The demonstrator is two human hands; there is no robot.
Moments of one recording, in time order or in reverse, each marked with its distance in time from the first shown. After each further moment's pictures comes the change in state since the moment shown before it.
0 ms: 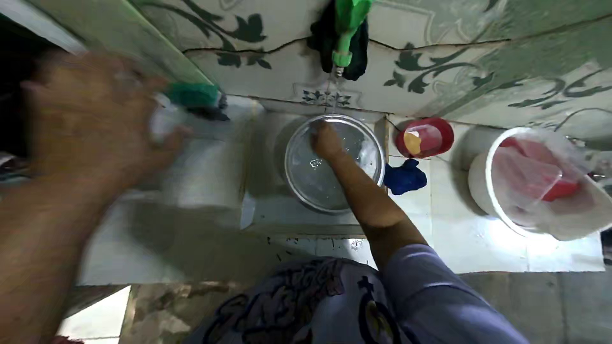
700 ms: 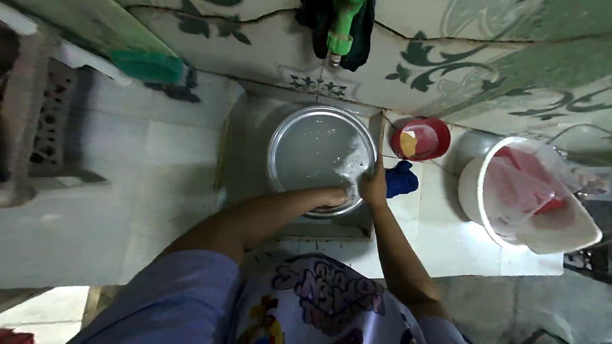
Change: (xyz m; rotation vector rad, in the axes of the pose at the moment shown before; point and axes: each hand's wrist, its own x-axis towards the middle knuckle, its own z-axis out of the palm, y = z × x) left_hand 0.041 0.267 0.246 -0.686 -1.236 0.066; right_hand -0.137 0.110 -0.024 0.197 0.192 0.566
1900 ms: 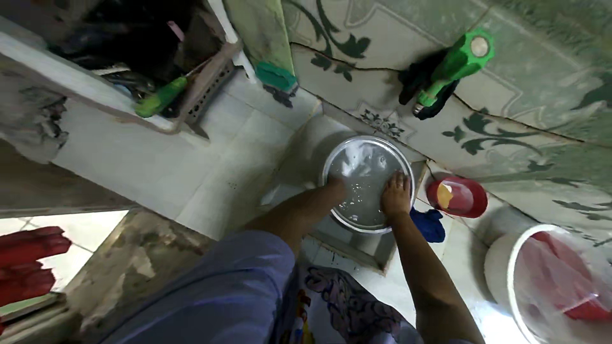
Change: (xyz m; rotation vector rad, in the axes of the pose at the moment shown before) left_hand -0.053 -0.051 -0.018 0.509 0.199 -0.344; right_hand 0.034 -0.048 0.024 -1.073 -0.240 -0.520
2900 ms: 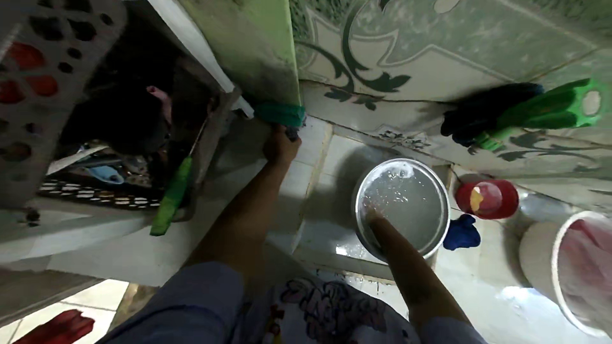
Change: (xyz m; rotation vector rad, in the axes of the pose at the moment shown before) left_hand 0.017 -0.290 -0.071 -0.847 0.888 -0.537; right_hand 0.051 -0.148 -0.019 0.751 -0.463 0.071
